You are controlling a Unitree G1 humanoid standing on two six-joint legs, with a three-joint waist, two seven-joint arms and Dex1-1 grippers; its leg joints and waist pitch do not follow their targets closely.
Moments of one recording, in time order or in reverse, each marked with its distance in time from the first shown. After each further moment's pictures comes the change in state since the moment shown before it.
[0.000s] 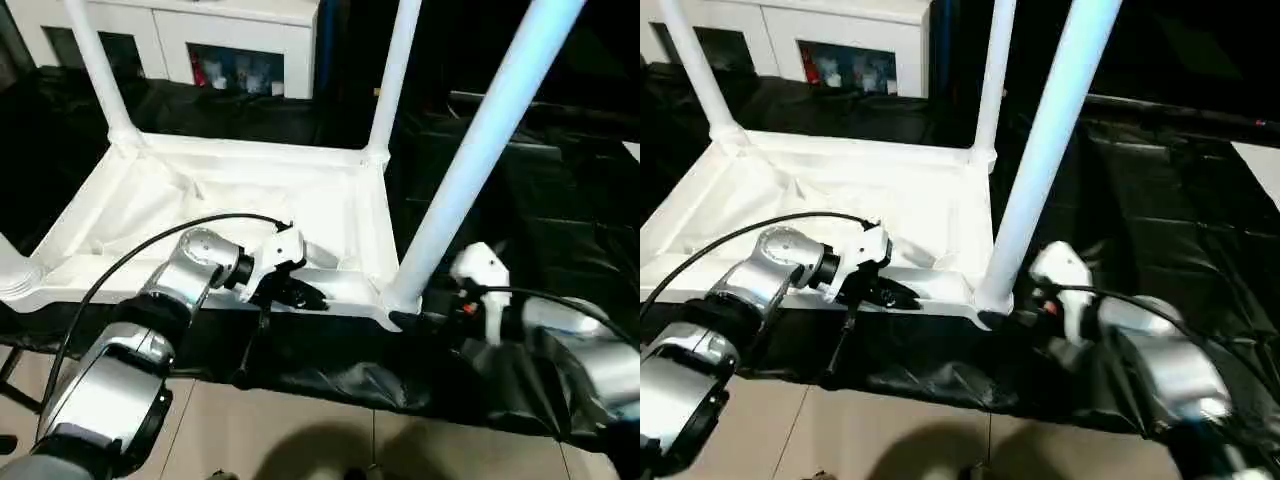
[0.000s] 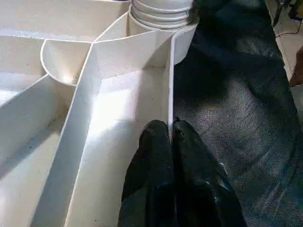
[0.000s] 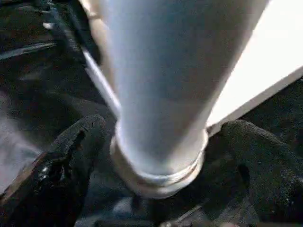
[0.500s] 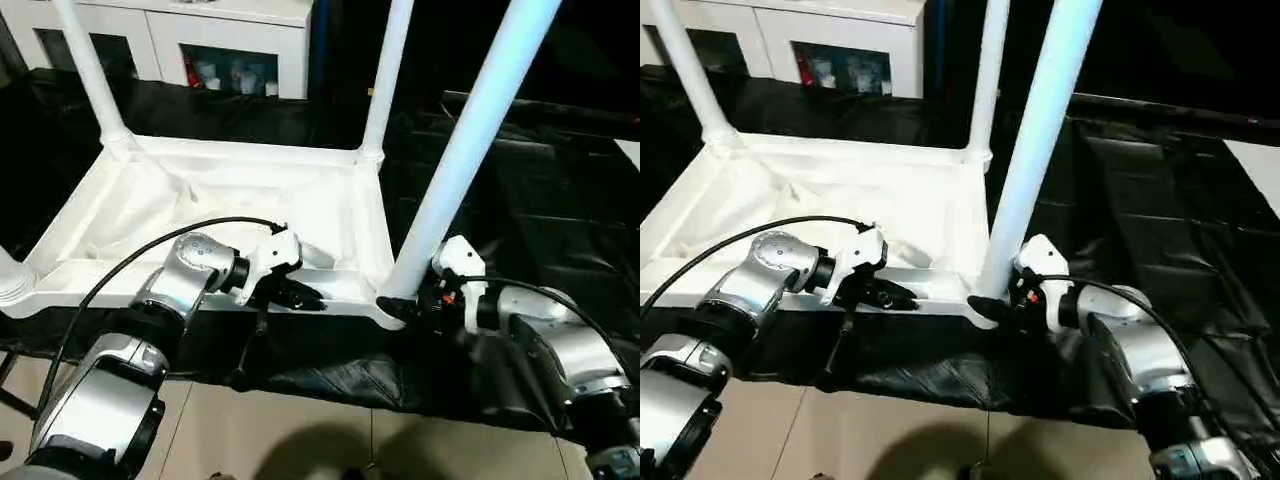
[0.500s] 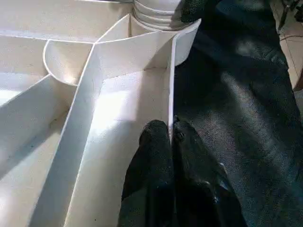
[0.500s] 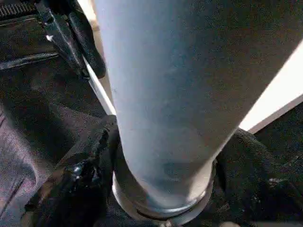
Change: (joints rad) left arm 0.035 0.009 0.018 -0.055 0.000 0.031 0.026; right arm -0.074 0.039 0.035 0.141 -0.017 -0.108 0.045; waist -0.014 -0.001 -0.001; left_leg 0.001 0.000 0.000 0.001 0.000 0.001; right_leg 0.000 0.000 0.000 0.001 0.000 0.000
